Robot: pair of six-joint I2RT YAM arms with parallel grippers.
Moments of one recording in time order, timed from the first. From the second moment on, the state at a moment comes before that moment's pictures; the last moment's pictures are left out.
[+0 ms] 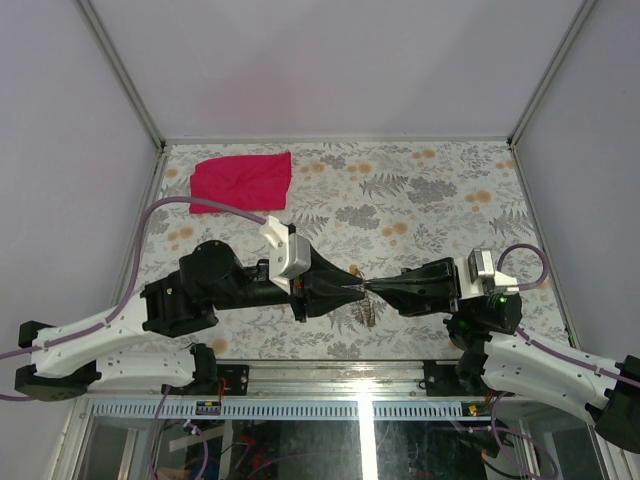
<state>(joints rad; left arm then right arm) -1.28 0.94 1.18 -0.15 0.21 -0.07 0.94 0.77 0.43 1.28 -0.51 0.43</state>
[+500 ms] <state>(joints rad) -1.28 0.95 1.19 -0.15 0.22 -0.07 0.94 0.76 0.43 1.27 -0.51 0.43</state>
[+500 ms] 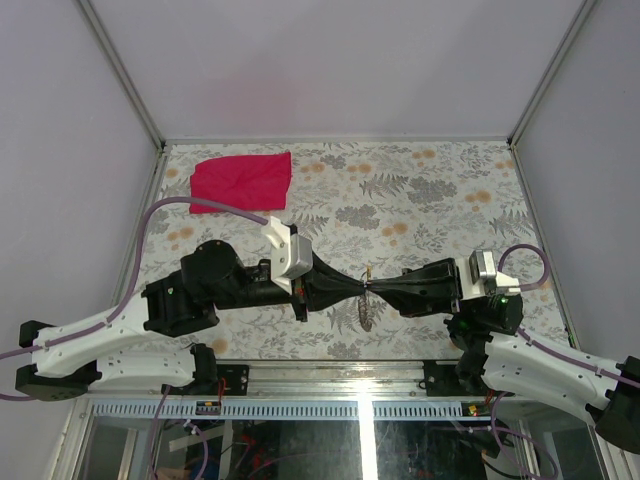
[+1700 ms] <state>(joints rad) -1.28 1.20 1.61 -0.83 0.21 0.05 0.94 0.47 0.62 0.29 -0.54 -0.02</state>
